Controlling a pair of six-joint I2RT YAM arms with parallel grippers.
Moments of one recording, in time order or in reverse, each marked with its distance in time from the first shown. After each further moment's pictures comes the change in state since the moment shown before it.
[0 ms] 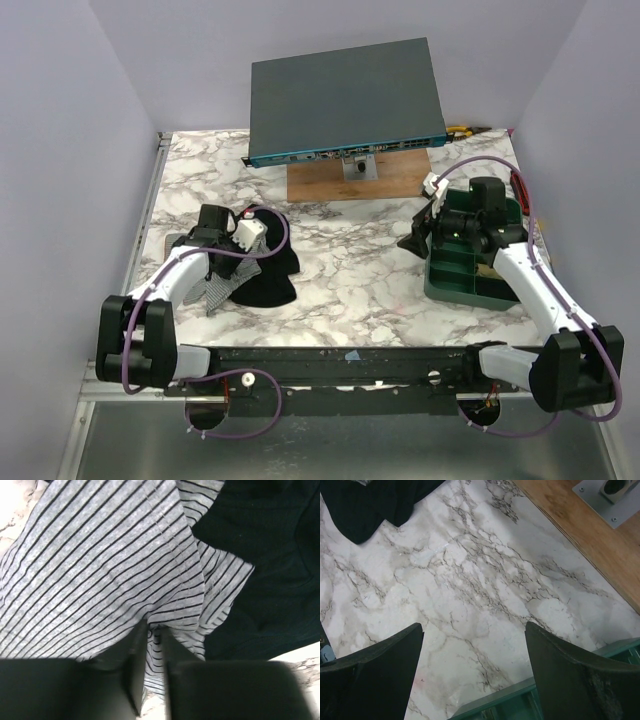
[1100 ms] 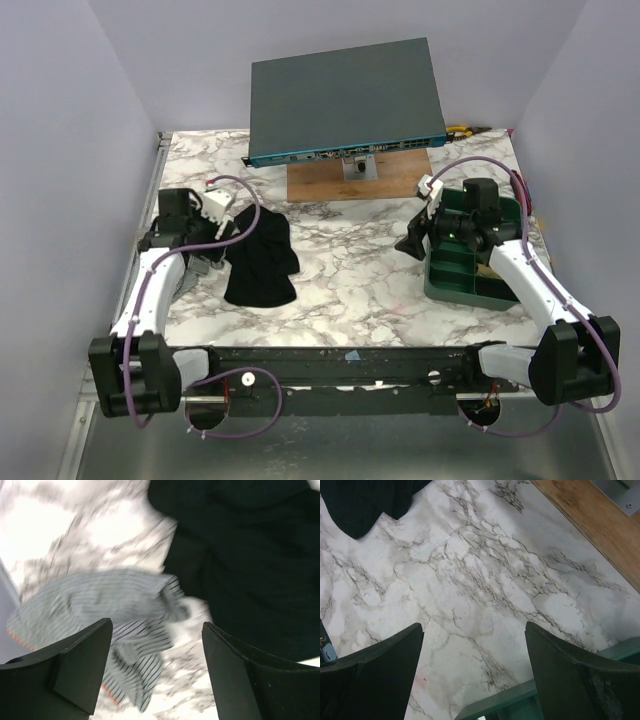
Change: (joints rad) left arm 0.260 -0.100 0.138 -0.032 0.065 -0.022; right arm 0.024 0.039 -0.007 0.007 0.024 0.011
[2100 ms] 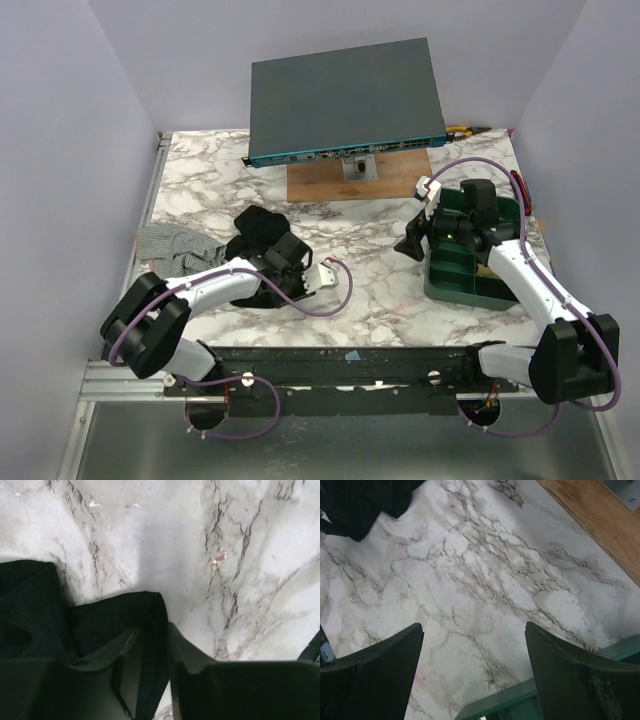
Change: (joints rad) left arm -0.863 0.188 -0.141 0.040 -0.003 0.037; right arm 0.016 0.006 -0.005 0.000 0.023 0.003
